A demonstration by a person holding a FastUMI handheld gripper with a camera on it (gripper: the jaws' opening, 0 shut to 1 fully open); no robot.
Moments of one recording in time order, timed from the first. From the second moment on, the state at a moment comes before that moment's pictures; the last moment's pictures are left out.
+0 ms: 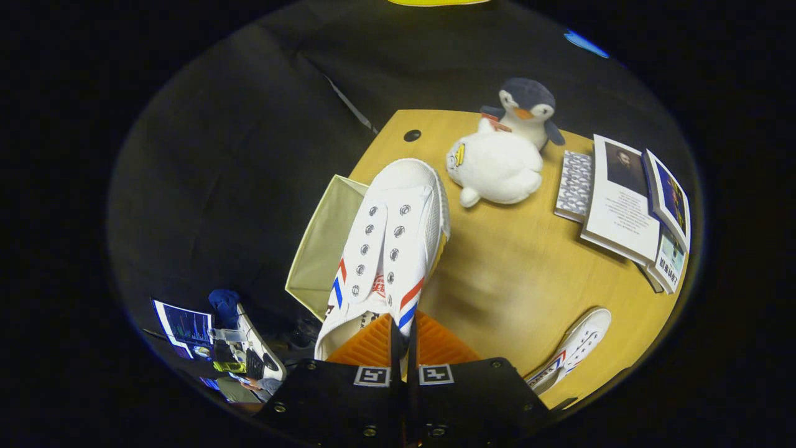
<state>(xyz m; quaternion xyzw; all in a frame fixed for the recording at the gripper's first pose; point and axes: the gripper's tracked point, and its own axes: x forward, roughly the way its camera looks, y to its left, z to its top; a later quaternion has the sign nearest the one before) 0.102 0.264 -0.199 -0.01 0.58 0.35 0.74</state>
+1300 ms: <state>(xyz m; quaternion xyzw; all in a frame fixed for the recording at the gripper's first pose) 0.106 0.371 -0.245 -0.12 0.57 0.36 0.73</state>
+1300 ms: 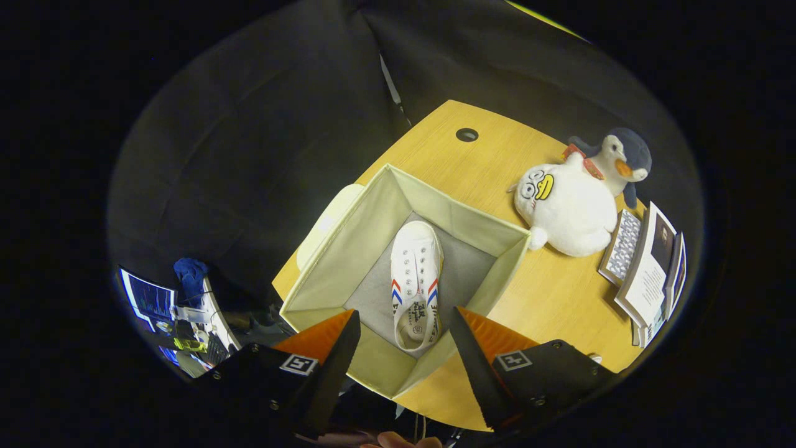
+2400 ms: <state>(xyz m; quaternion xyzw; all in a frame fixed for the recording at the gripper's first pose) 0.115 0.099 -0.285 0.00 0.60 0.21 0.77</state>
